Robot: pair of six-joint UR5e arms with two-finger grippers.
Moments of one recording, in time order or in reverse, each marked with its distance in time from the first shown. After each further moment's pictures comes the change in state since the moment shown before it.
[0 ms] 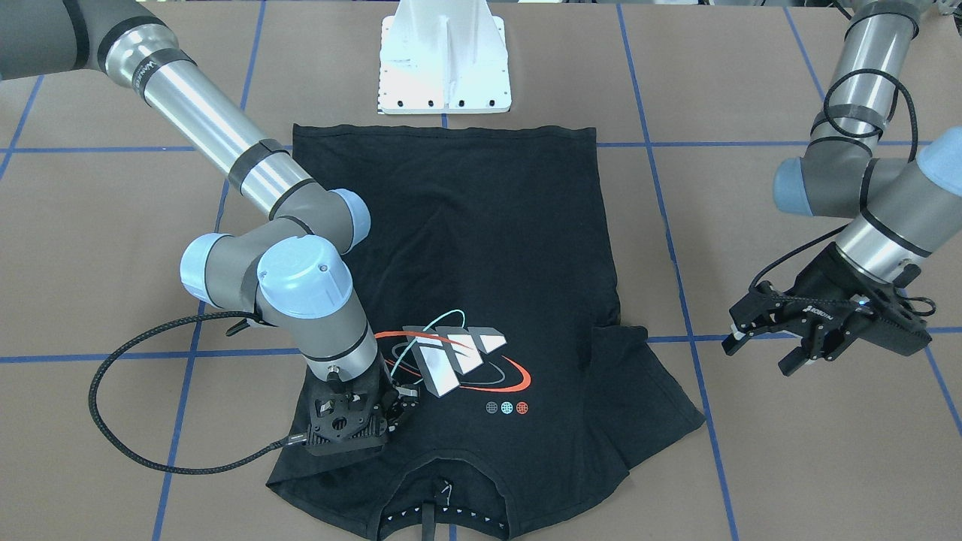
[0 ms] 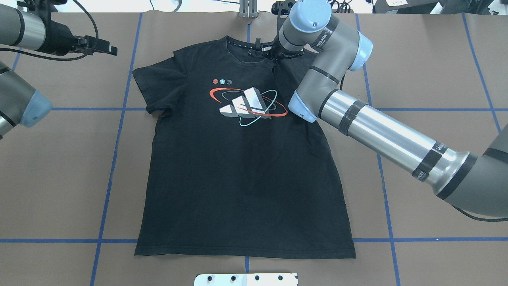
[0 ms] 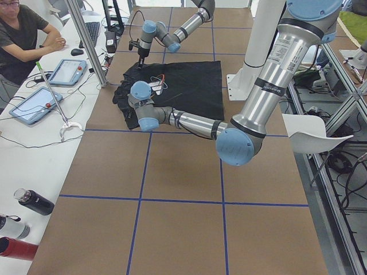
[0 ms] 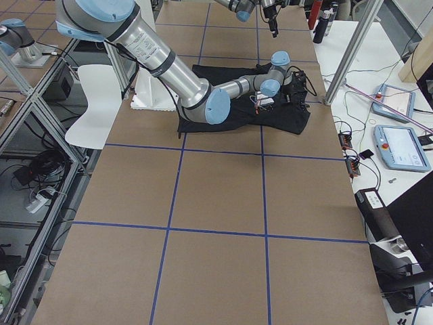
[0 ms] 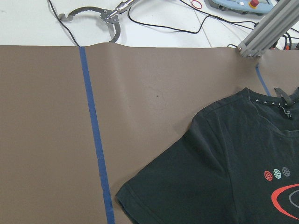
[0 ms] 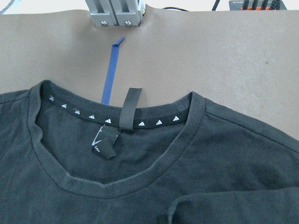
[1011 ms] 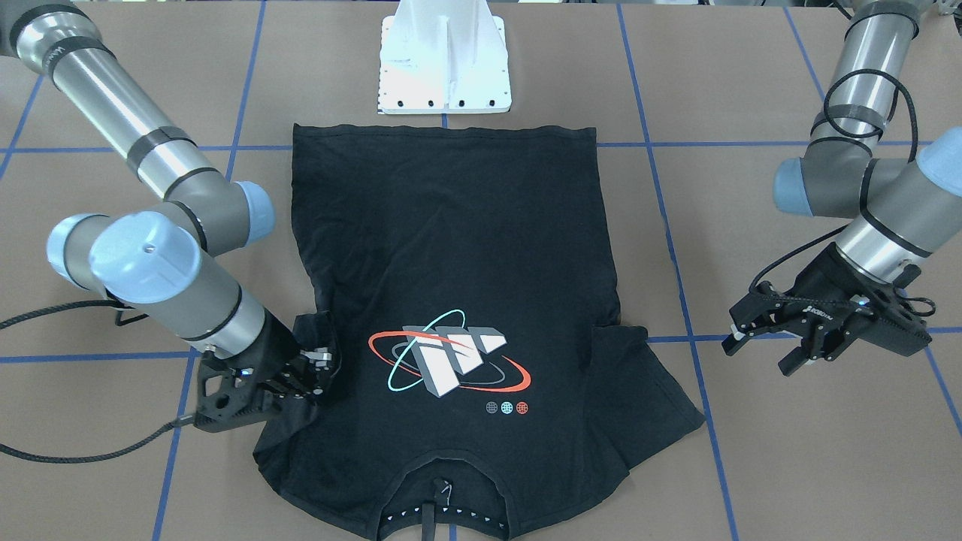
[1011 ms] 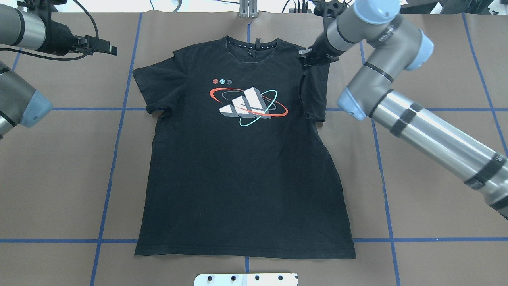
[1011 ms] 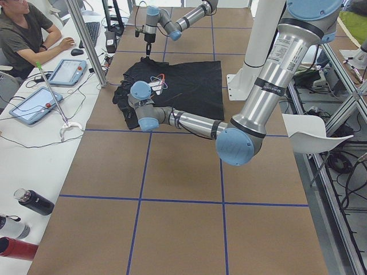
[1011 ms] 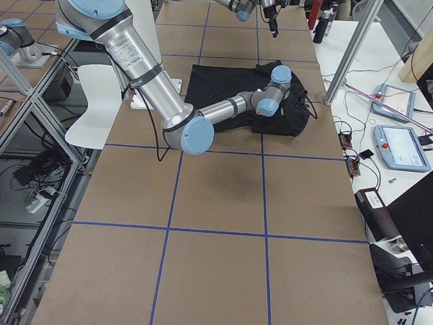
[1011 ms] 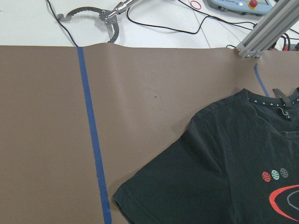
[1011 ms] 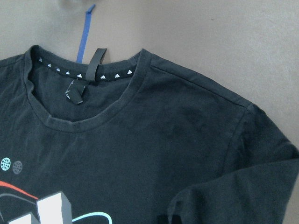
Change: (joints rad) left arm 0.000 0.001 0.001 0.000 -0.001 0.000; right arm 0.096 -0.189 0.218 0.005 0.261 -0.016
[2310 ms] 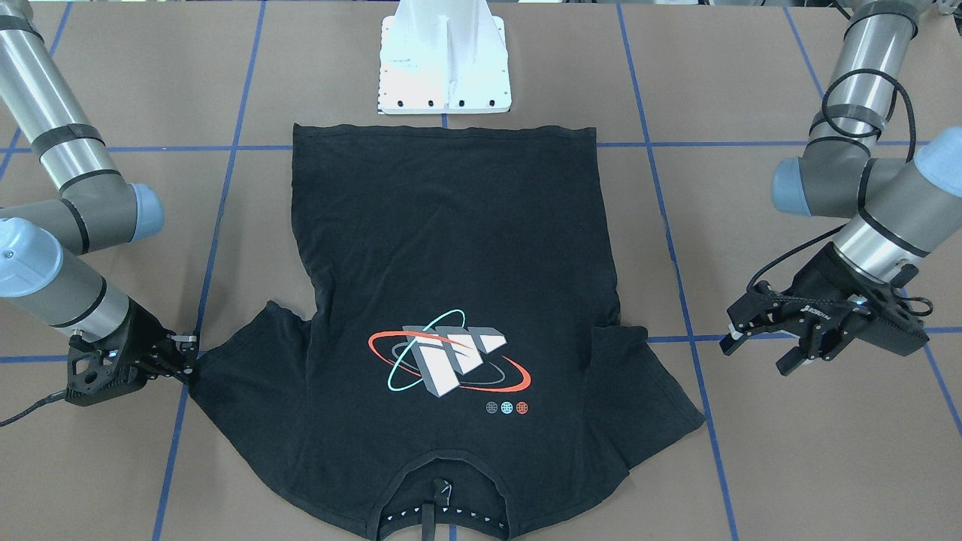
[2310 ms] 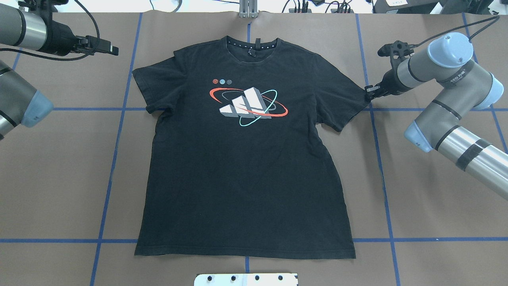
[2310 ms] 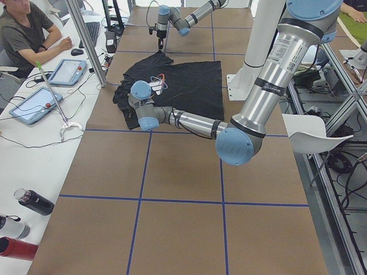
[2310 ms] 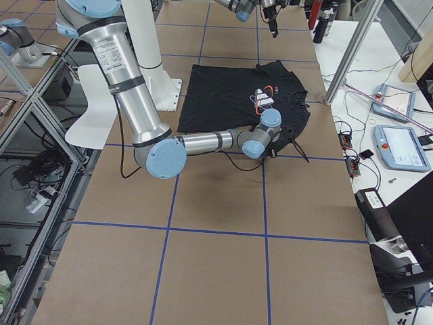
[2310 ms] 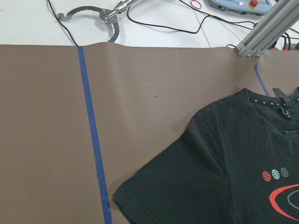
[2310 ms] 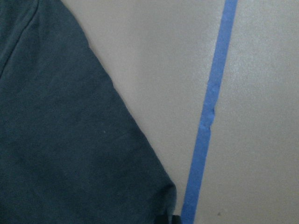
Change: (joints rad) left arm 0.003 -0.002 -0.001 0.000 0.001 -0.003; right arm 0.058 -0.369 0.106 0.136 0.051 -0.224
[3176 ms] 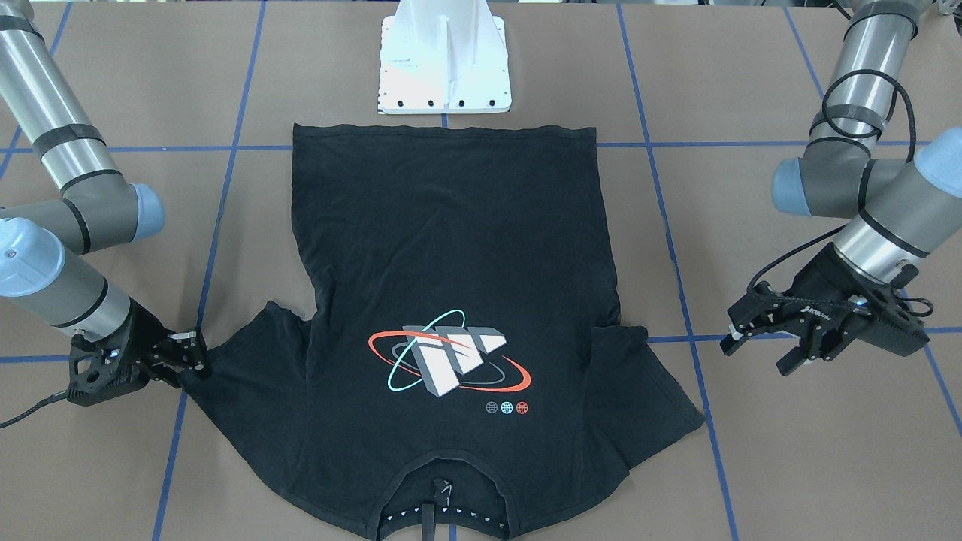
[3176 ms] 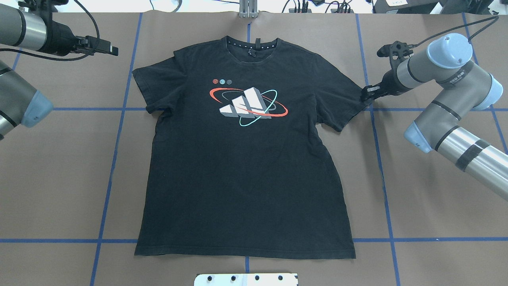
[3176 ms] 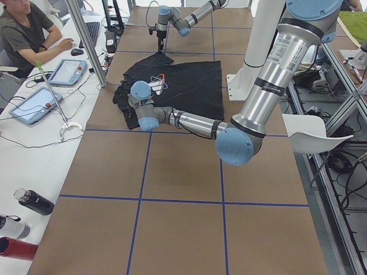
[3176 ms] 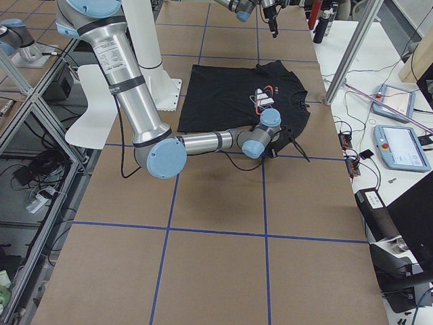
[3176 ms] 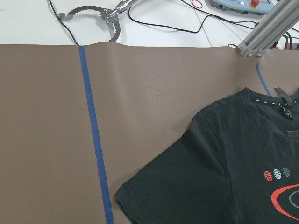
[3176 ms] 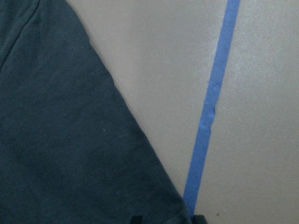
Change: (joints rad) left arm 0.000 0.000 0.002 0.000 0.000 0.001; right arm -0.004 -0.004 -0.004 0.003 -0.007 -0.019
